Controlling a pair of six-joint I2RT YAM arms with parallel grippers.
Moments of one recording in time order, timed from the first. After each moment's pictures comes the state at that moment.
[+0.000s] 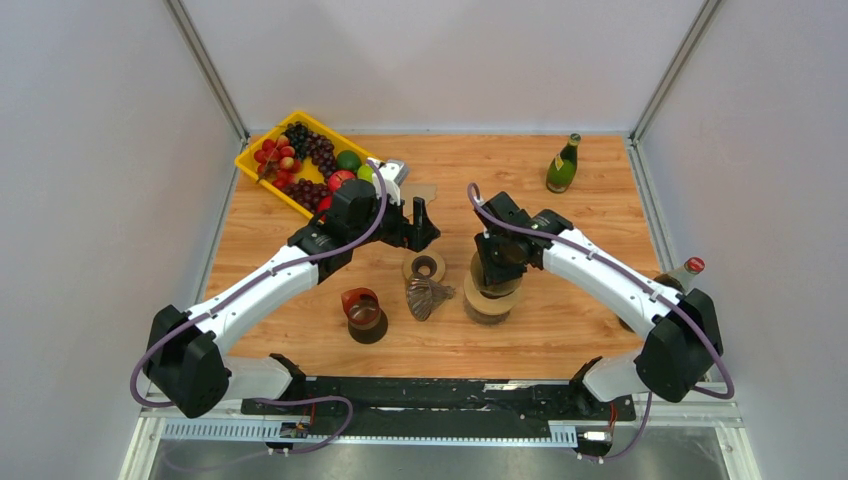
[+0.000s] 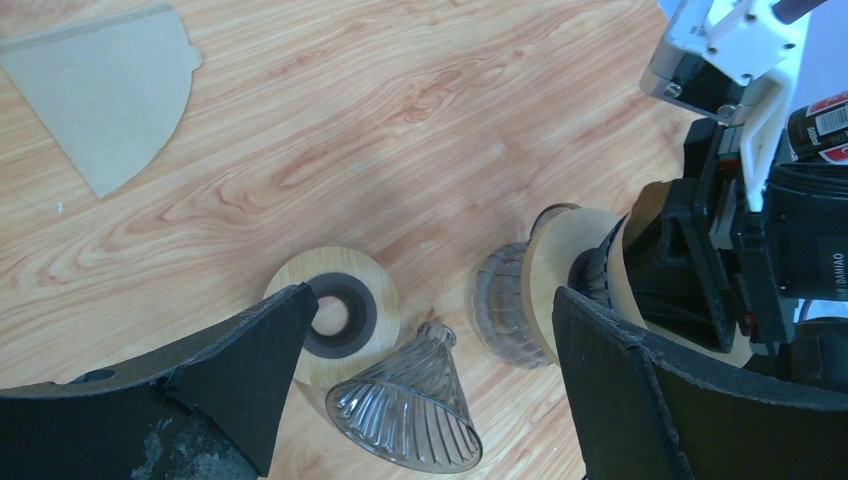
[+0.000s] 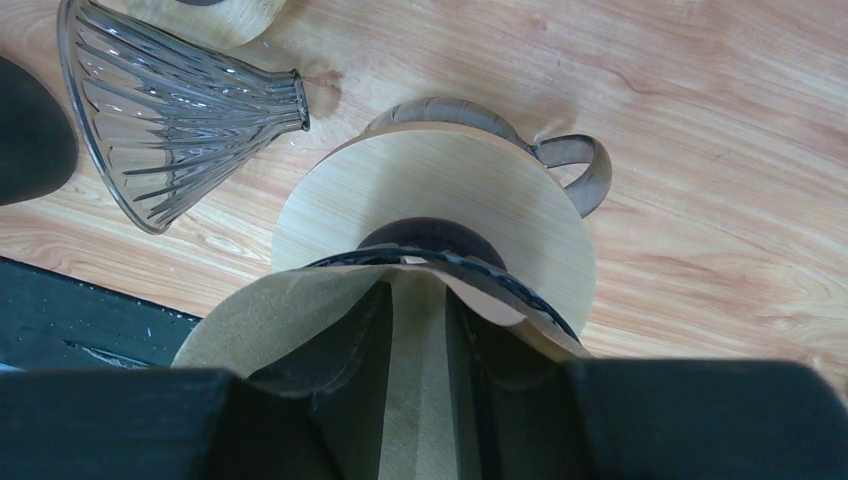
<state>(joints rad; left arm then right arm) -0.63 1.28 0.99 -0.14 0.19 -0.35 0.68 1.42 1.18 -0.93 0.04 0.40</state>
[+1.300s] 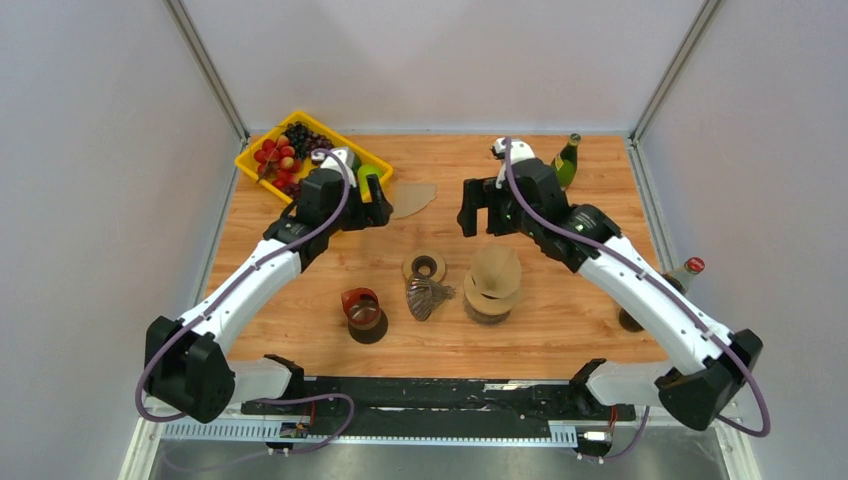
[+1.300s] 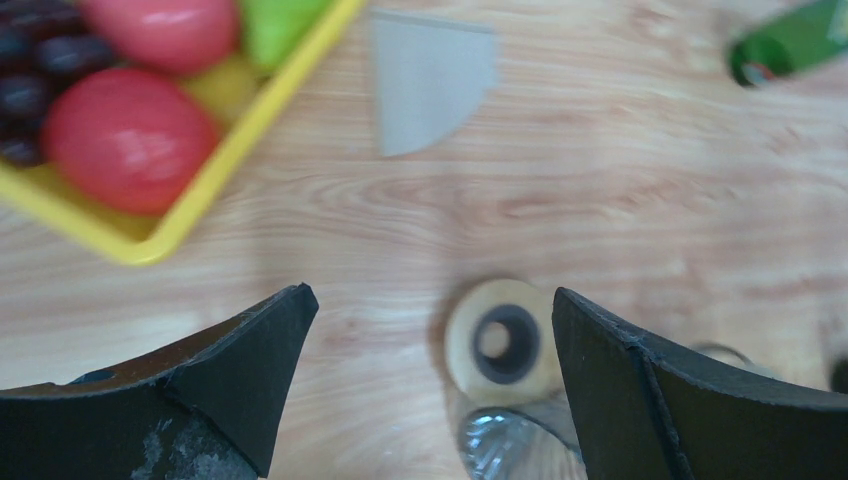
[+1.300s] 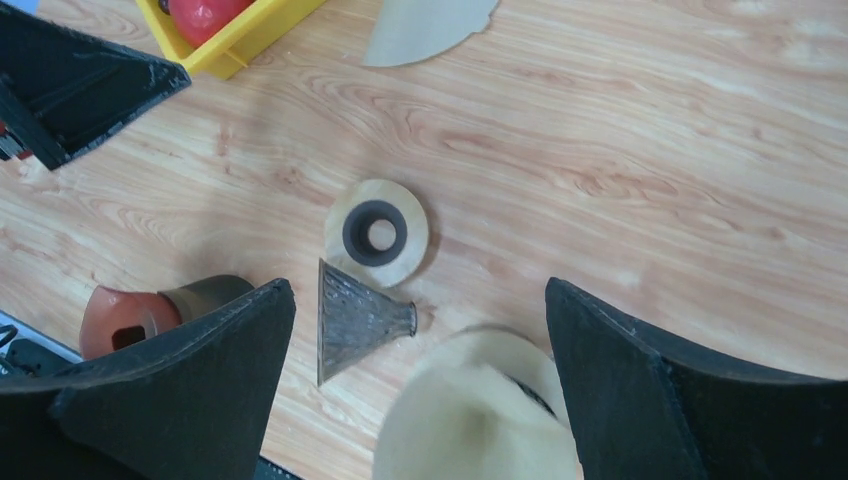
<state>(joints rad) -0.41 1.26 0.99 -0.26 -0.02 -0.45 0.69 1.27 1.34 -0.66 0.15 0.36</state>
